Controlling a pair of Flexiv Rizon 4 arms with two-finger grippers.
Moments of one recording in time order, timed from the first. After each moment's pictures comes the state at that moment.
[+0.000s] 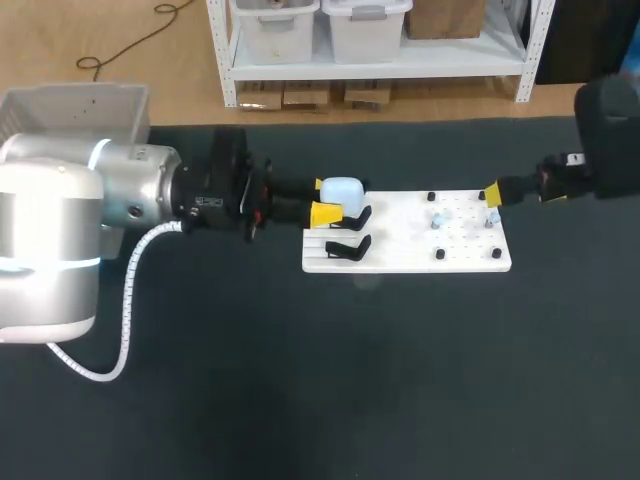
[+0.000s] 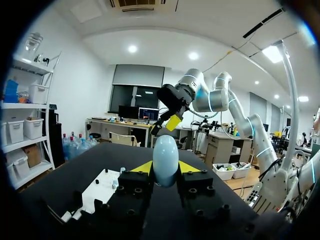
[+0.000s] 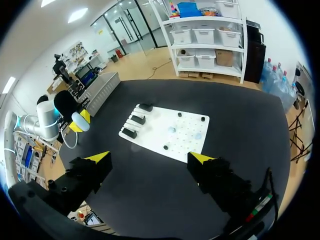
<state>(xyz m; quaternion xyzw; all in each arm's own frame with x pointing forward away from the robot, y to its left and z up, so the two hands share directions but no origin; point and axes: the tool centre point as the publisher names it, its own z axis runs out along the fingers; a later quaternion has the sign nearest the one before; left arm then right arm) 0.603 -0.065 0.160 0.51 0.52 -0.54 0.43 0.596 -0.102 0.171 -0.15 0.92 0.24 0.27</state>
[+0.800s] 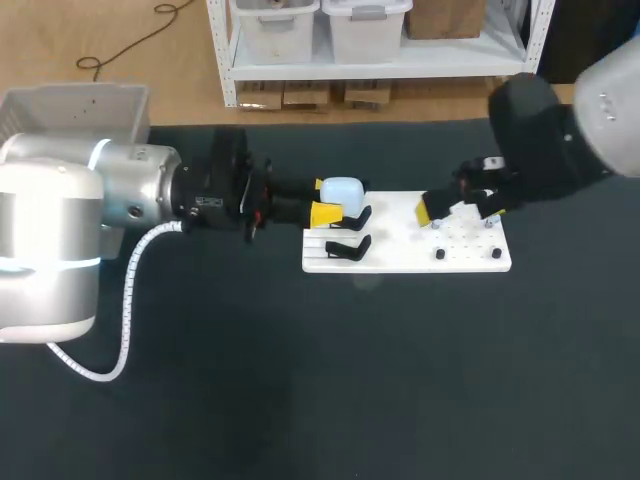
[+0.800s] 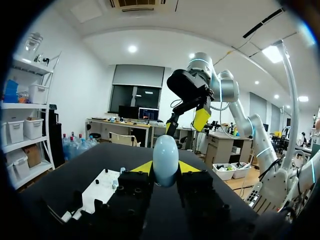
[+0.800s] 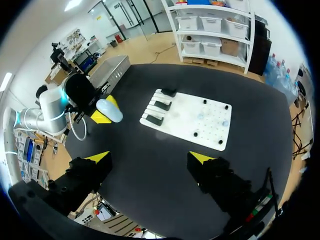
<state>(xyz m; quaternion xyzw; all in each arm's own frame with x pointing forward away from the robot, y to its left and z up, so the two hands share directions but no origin) 0.603 -0.065 0.160 0.51 0.52 -0.54 0.43 0.558 -0.019 0.187 -0.17 0.94 0.22 0.20</state>
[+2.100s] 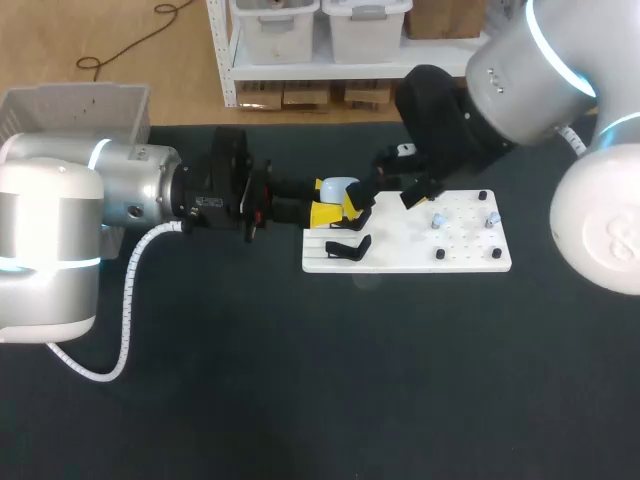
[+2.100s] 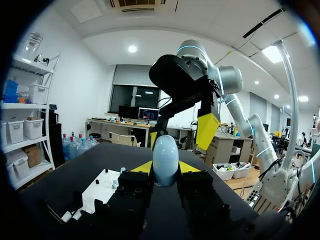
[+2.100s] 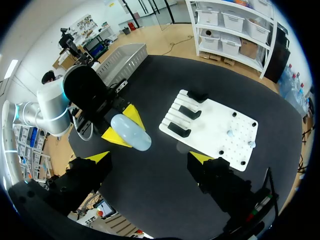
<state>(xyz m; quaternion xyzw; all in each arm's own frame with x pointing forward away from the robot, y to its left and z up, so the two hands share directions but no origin) 0.603 -0.065 0.160 0.51 0.52 -0.54 0.43 0.588 0.053 0.173 -0.23 0.93 0.24 0.16</state>
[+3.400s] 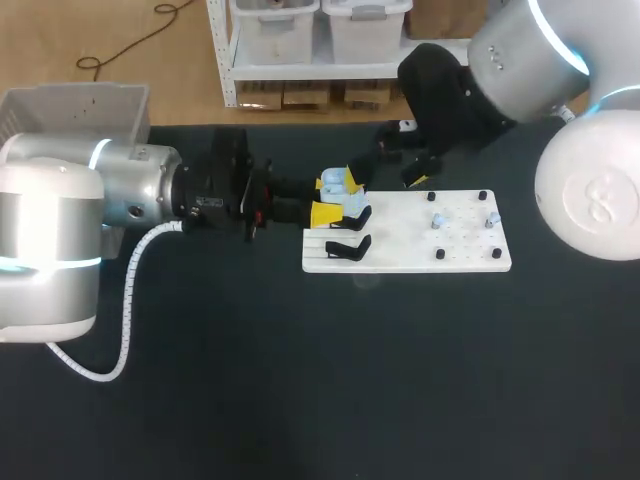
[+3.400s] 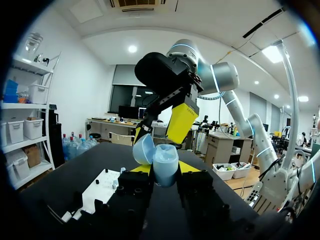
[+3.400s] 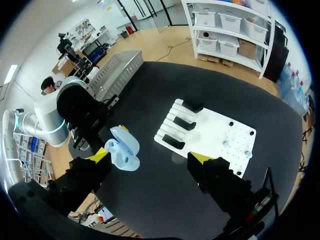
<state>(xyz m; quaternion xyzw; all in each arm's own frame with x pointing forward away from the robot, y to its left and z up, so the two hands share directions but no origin) 0.604 -0.065 0.160 0.51 0.51 -0.54 0.43 0.621 0.051 0.183 -0.22 0.93 0.24 0.18</state>
